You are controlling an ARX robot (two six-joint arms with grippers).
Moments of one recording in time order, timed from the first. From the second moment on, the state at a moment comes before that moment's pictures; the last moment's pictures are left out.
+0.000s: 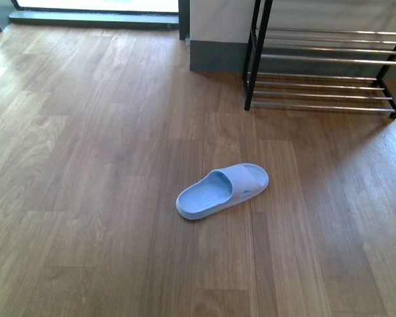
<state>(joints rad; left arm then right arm) 0.00 0.02 0.01 0.00 0.00 0.00 -0.53 1.02 0.27 0.44 -0.23 -0.15</state>
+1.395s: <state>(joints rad) 0.00 0.02 0.01 0.00 0.00 0.00 -0.53 1.02 0.27 0.44 -0.23 -0.15</state>
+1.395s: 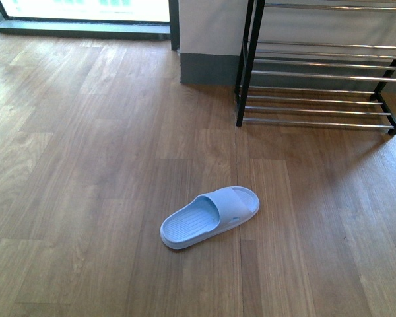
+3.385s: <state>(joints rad) -0.01 0.03 0.02 -0.02 -0.04 -0.02 -0.53 1.02 0.27 0.44 -0.23 -0.15</state>
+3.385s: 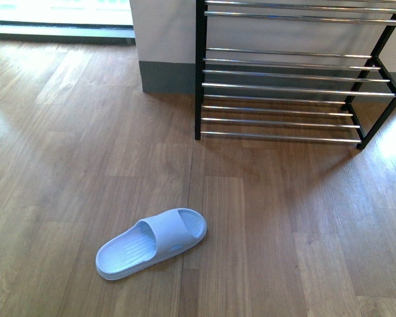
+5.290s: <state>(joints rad) -0.38 2.66 1.06 0.38 0.03 0.33 -0.53 1.02 0.27 0.44 -0.23 -0.15</state>
